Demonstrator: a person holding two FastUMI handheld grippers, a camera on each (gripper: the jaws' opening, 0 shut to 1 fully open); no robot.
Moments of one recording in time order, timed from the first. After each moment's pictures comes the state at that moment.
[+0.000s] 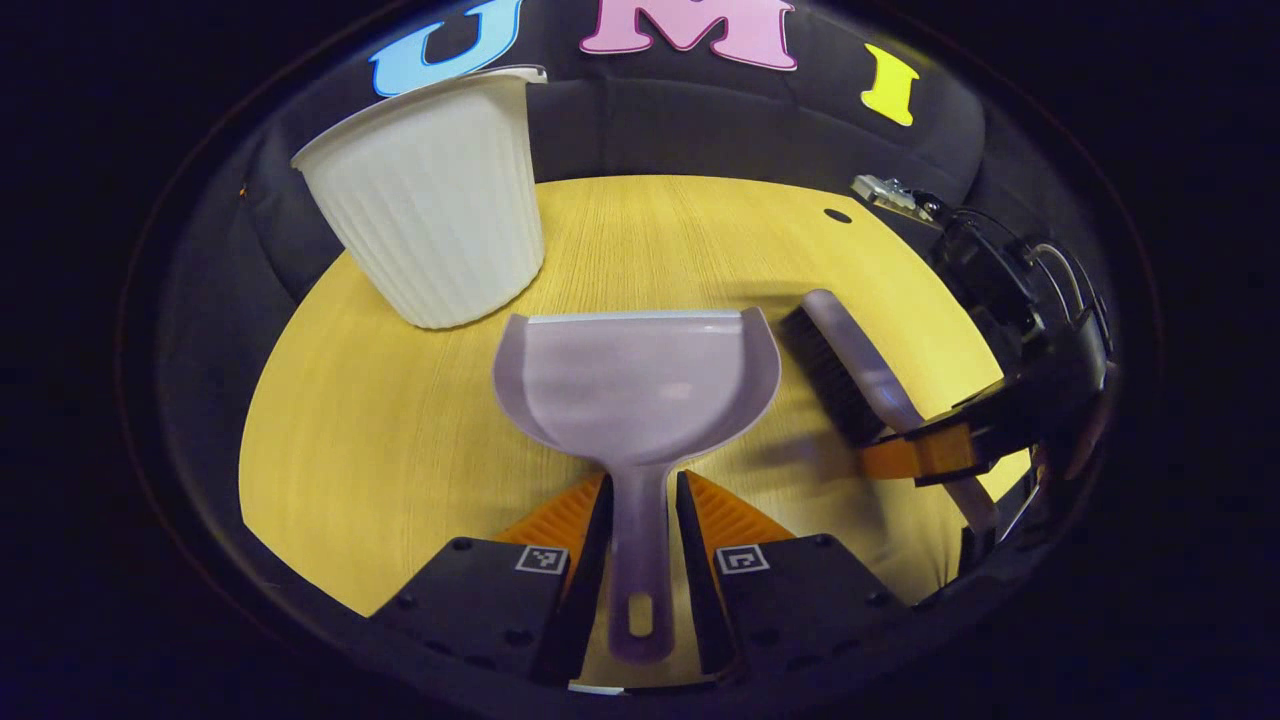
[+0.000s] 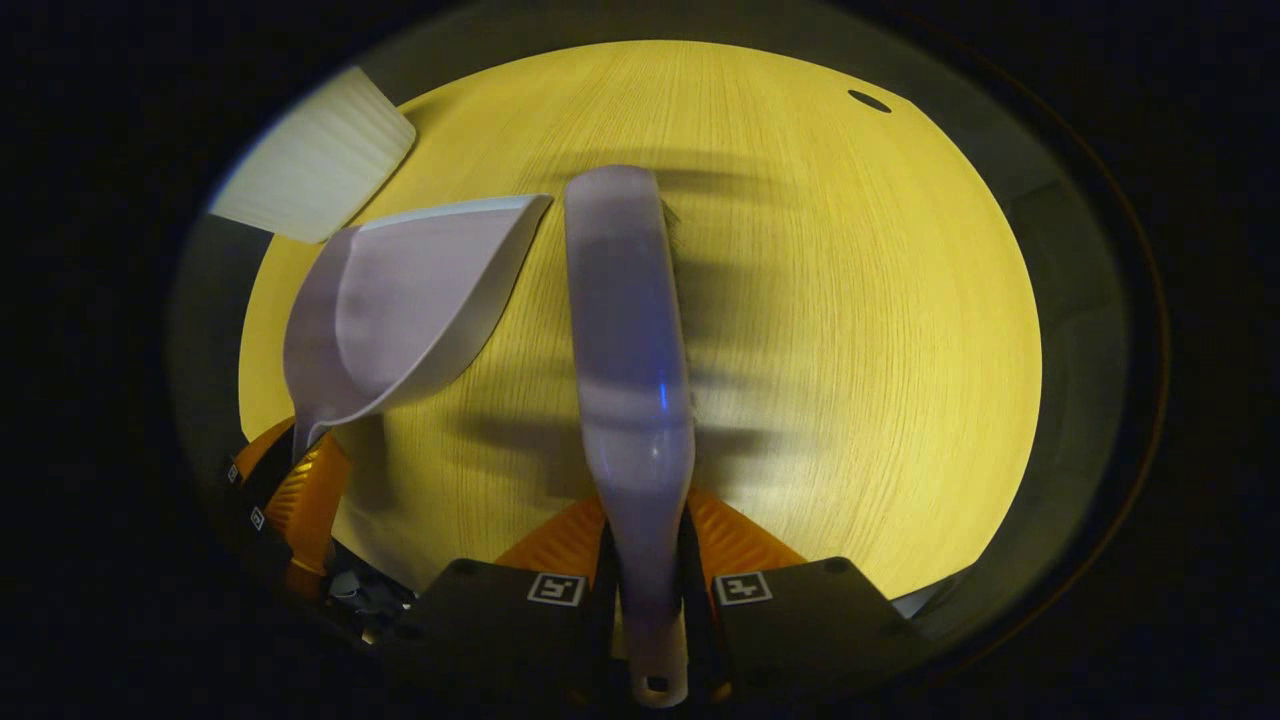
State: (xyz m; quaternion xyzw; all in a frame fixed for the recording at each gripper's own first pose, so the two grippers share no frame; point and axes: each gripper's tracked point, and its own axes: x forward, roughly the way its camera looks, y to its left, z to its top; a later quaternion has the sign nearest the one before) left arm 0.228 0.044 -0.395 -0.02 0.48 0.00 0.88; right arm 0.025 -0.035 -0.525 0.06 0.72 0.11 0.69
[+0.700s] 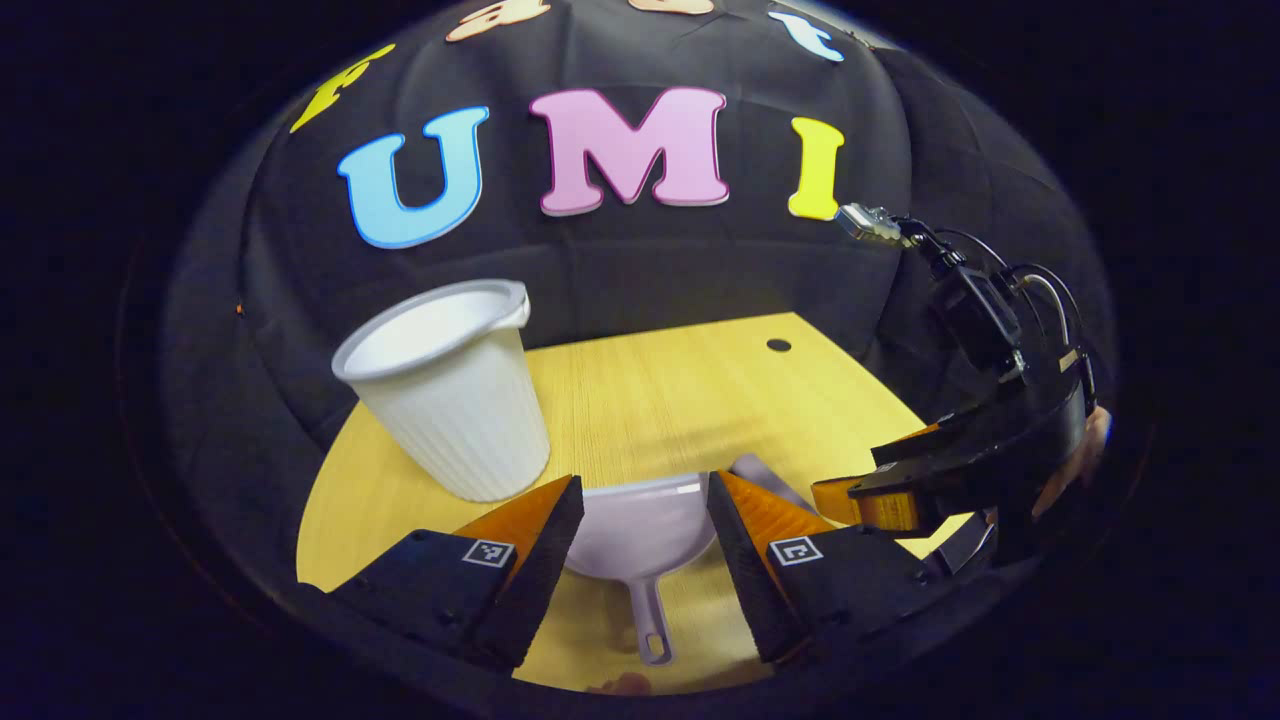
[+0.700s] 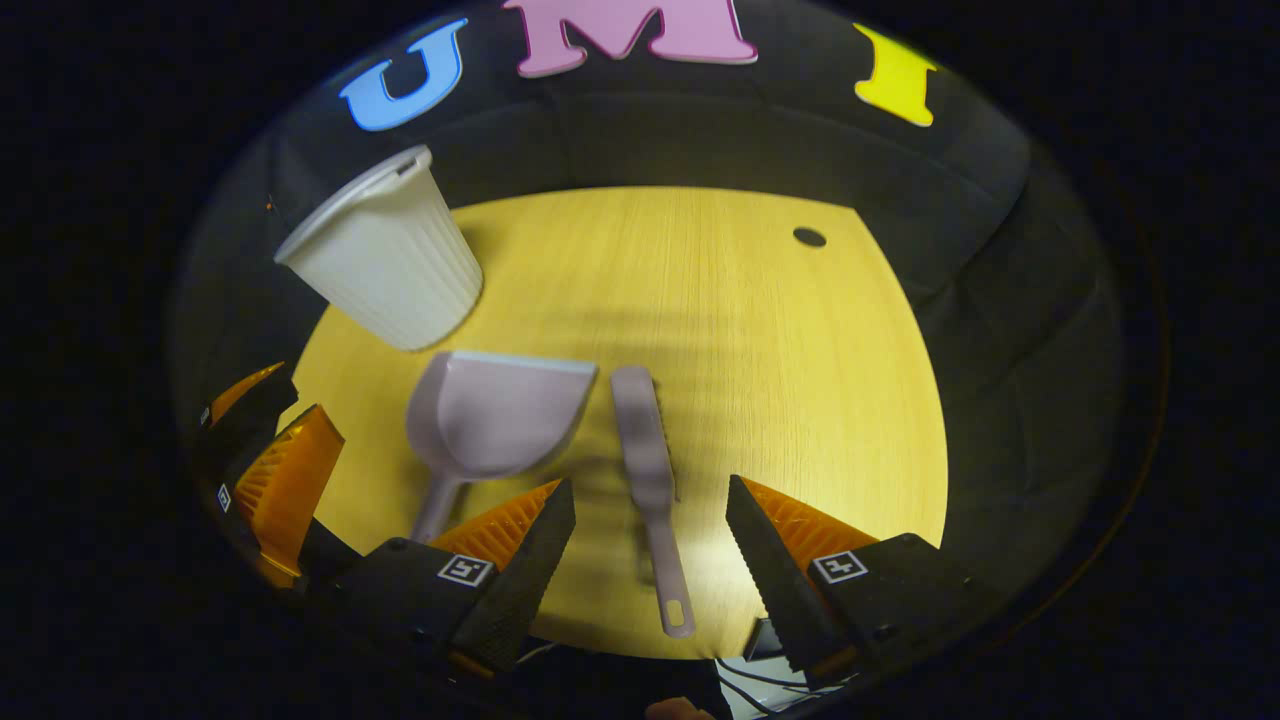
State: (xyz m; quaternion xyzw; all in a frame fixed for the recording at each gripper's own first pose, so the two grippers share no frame) left arm 0.261 0.047 -0.219 0.05 0.25 -0.04 0.97; right arm 0.095 -0.054 -0.350 0.10 0.51 0.08 0.85
